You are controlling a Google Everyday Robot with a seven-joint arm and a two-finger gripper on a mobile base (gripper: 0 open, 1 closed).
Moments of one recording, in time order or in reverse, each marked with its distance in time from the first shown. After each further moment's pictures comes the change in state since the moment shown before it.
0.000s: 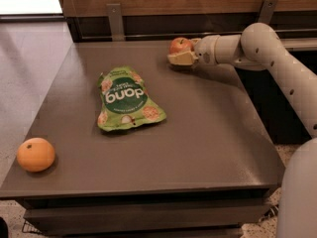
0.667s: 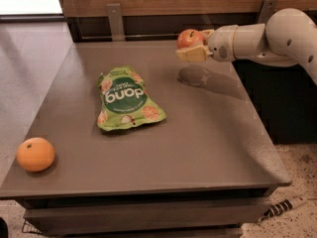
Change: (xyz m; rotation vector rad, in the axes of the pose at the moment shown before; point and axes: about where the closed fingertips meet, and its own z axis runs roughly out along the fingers) arm -0.046 0.053 -0.064 -0.013 0.000 -0.051
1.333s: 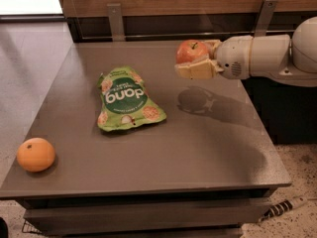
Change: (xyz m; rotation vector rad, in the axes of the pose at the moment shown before) arm -0.021 0.104 -0.057 -0.102 -0.039 -0.003
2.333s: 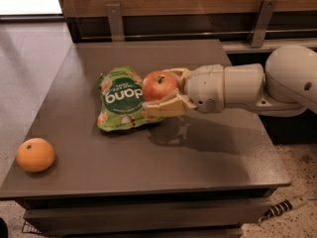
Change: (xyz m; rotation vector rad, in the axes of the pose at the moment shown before) arm -0.002 0.126 0.030 -0.189 -0.035 -0.090
